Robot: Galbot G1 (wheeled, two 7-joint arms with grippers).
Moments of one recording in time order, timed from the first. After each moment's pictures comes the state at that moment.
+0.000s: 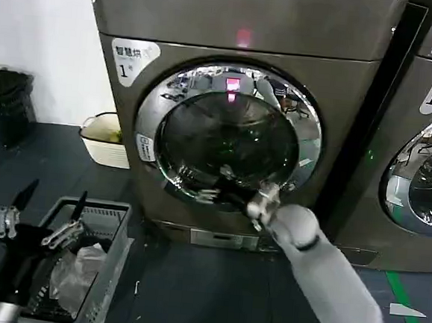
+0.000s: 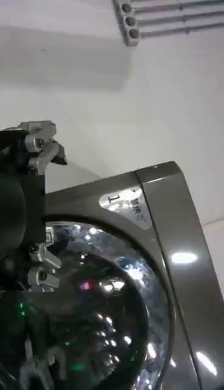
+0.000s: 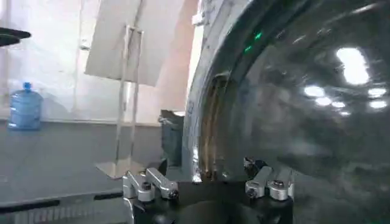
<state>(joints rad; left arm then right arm) 1.69 -1.41 -0.95 -2.51 -0.17 0.03 0.21 -0.44 1.29 -0.07 1.43 0.44 -0.16 -0.56</state>
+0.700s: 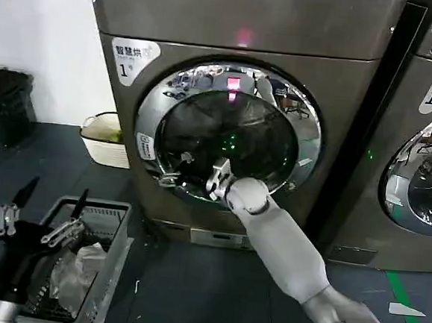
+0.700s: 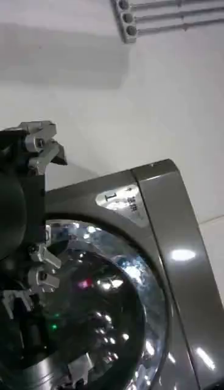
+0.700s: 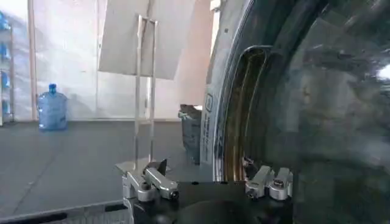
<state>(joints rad) 1.67 -1.41 -0.96 -2.50 -0.13 0.07 0.22 -0.28 1.42 -0.17 1.22 0.44 -0.18 -0.56</state>
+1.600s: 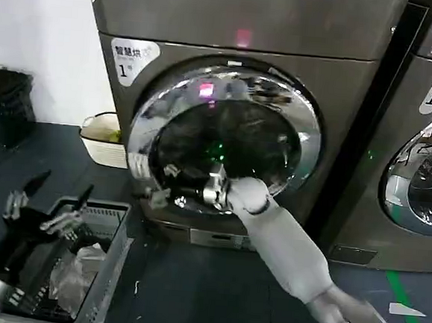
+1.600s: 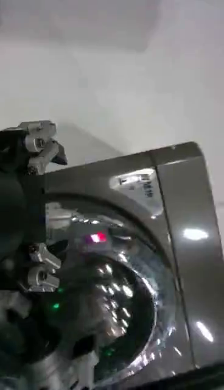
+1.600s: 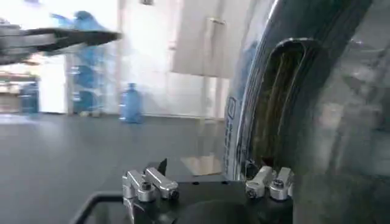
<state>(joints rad) 1.54 -1.18 -1.11 -2.37 -0.44 0.22 0.37 -0.36 1.32 -0.17 1.36 0.46 -0.14 -0.99</state>
